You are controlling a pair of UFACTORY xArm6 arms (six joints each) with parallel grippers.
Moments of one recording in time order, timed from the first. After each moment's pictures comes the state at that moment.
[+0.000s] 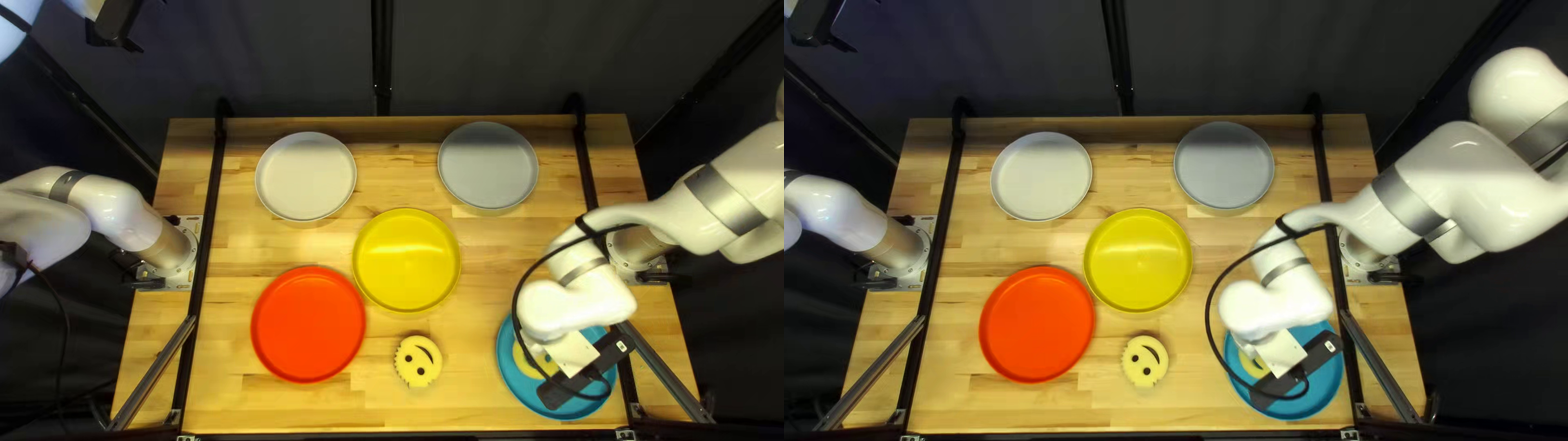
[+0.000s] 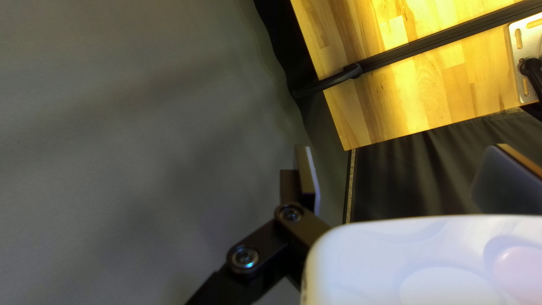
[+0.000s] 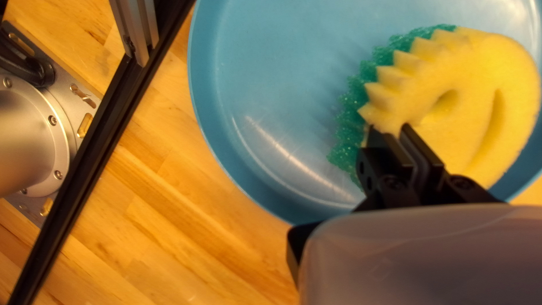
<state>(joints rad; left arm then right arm) 1.29 -0.83 -0.94 -0.09 1.51 1.73 0.48 -0.23 -0.58 0.25 0.99 -1.65</state>
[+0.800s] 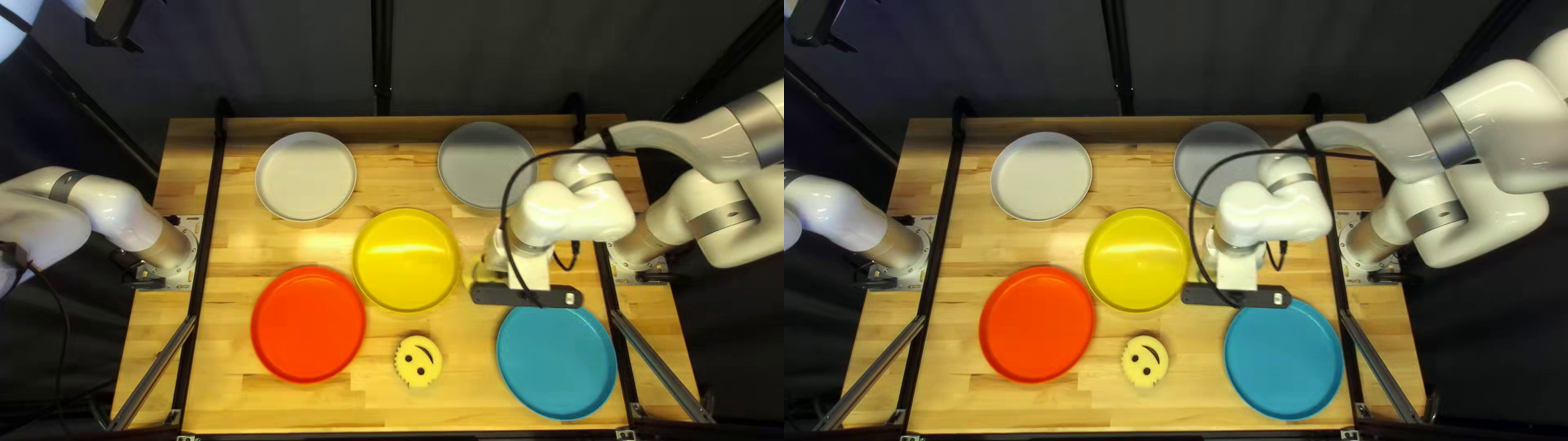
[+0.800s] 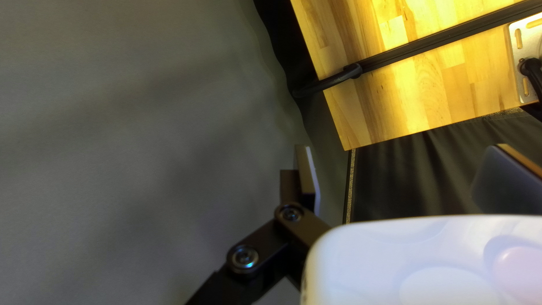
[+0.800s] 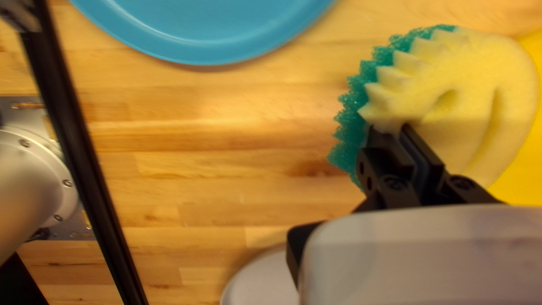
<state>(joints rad) 1.29 -0.83 -0.94 -0.09 1.51 1.73 0.19 -0.20 -0.71 -0.05 0.91 -1.21</state>
